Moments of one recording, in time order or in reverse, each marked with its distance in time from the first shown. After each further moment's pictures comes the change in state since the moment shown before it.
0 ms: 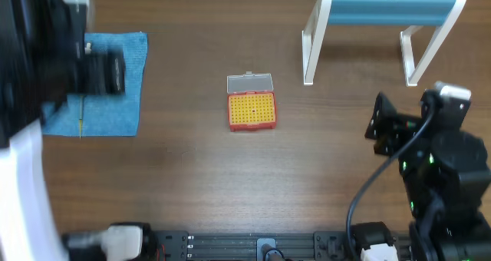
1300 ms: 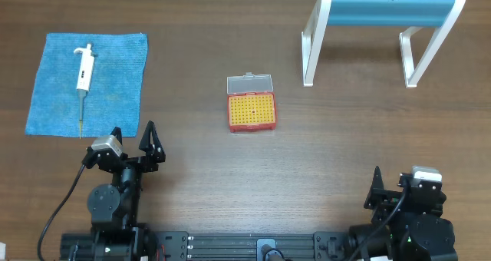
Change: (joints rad) left arm 0.055 -1.410 -2.096 1.601 0.031 -0.354; right arm 0.000 -0.562 -0.408 -0.220 0.089 -0.160
